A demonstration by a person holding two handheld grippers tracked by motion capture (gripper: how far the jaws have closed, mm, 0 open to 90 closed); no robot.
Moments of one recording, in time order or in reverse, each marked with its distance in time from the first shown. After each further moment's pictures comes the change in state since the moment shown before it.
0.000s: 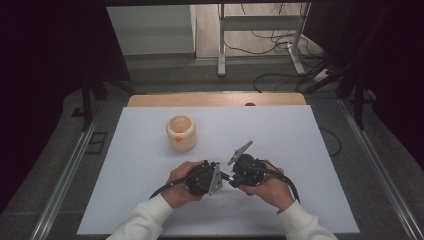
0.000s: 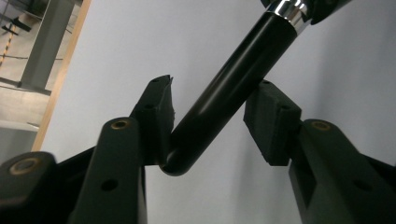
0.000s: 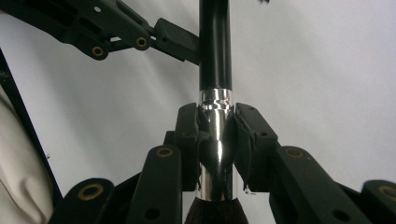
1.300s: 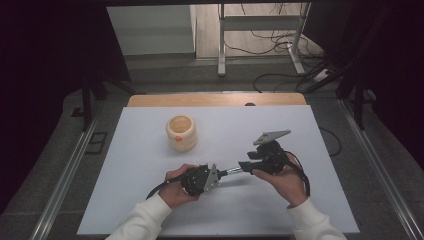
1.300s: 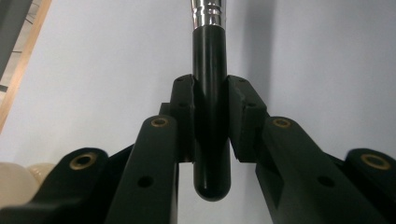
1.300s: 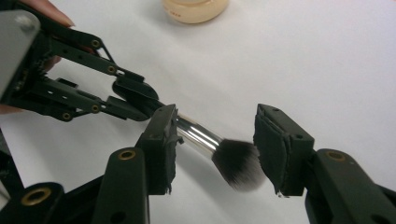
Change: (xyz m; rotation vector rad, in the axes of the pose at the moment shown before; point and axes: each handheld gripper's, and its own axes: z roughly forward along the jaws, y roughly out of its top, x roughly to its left) left arm 0.007 -0.007 -0.006 0.017 -0.117 -0.024; right arm -0.031 -0.022 -0.047 -0.331 -0.075 0.205
